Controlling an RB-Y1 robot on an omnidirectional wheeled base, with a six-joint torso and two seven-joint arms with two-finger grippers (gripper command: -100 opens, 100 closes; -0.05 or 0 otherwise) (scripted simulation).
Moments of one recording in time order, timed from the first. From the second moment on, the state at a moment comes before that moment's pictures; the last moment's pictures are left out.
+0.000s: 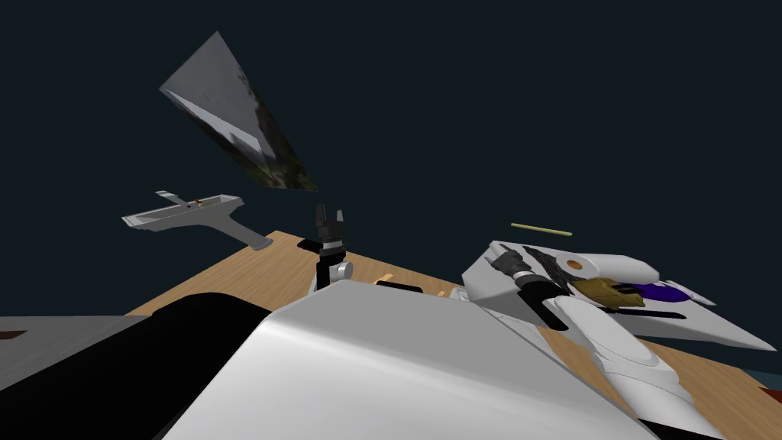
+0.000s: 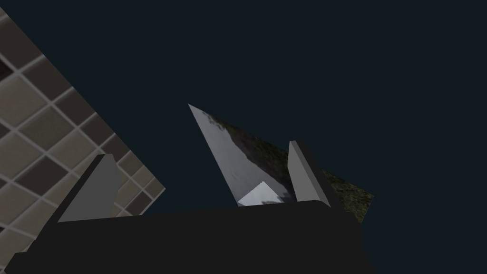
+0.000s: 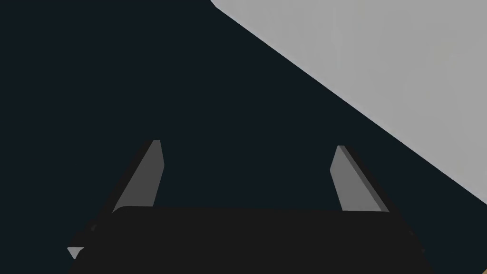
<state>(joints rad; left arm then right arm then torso) 0.47 -0.03 0.07 -2.24 0.10 -0.53 0.01 0.41 -0.73 -0.27 -1.59 1.25 -0.26 0.92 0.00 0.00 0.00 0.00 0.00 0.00</state>
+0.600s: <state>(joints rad) 0.47 -0.03 0.07 -2.24 0.10 -0.53 0.01 0.41 -0.76 -0.29 -1.55 1.29 -0.27 0.97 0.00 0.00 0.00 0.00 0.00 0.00</state>
